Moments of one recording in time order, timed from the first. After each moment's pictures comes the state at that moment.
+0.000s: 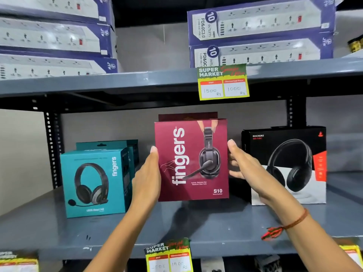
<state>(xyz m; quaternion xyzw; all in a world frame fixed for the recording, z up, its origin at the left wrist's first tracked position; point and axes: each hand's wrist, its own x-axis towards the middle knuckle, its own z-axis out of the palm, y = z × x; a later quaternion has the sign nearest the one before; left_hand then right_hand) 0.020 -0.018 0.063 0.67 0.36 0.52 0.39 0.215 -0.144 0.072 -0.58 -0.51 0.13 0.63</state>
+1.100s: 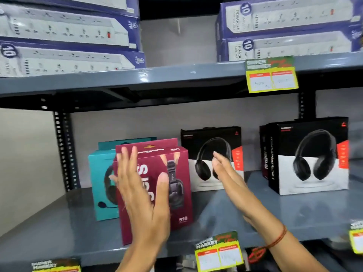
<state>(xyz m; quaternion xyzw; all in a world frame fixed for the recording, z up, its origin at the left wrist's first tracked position) -0.082 0.021 0.016 0.66 0.18 0.71 0.17 0.090 -0.064 0.030 -0.59 -0.49 0.10 0.63</state>
